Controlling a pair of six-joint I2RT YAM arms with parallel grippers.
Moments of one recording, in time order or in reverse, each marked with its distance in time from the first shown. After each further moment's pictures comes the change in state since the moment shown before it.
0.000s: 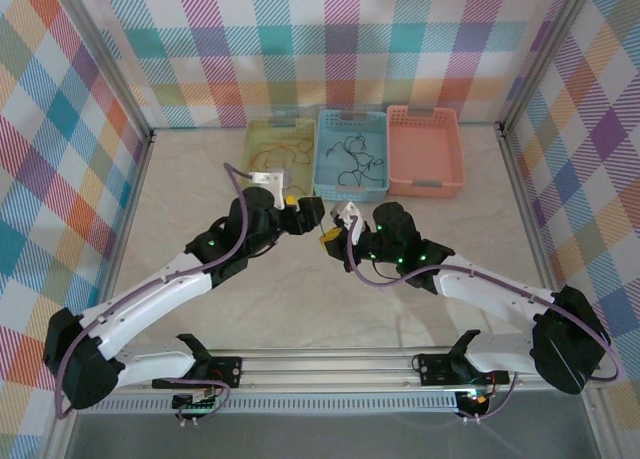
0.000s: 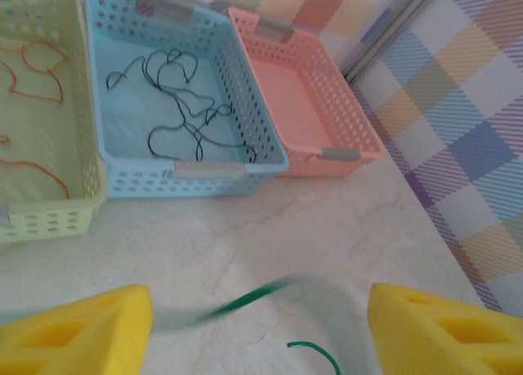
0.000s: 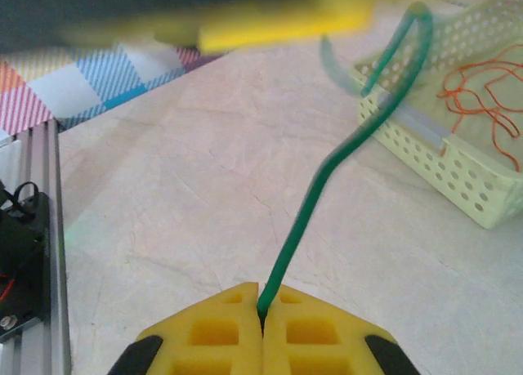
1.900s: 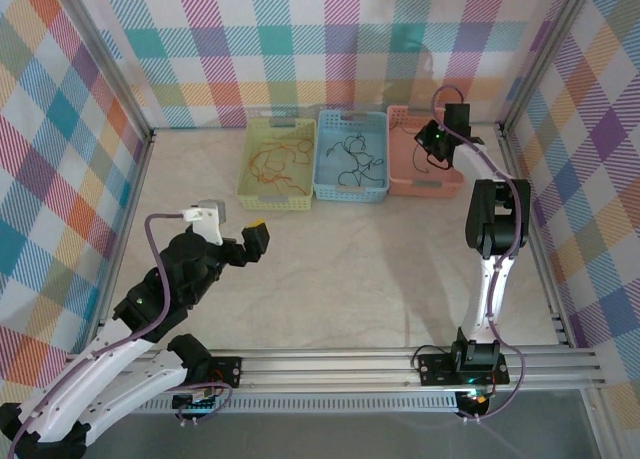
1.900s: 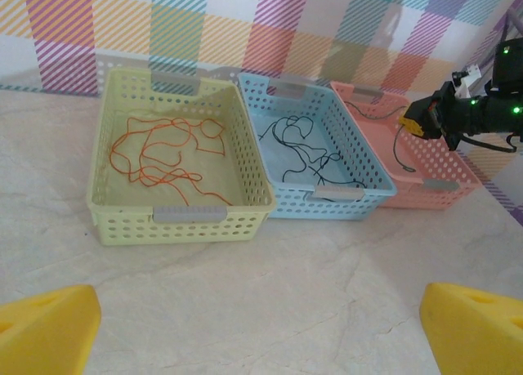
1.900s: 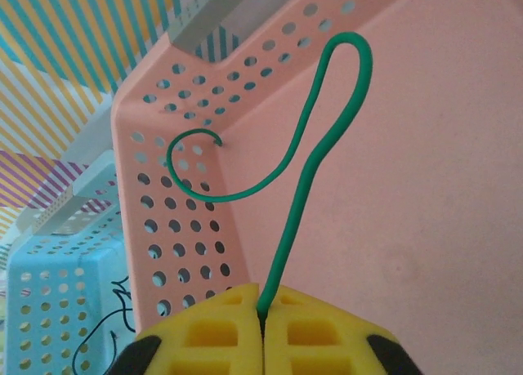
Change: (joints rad) left arm 0.050 -0.513 -0.203 -0.269 -0.207 0.170; right arm -0.762 0.990 1.043 -0.317 0.141 0.689
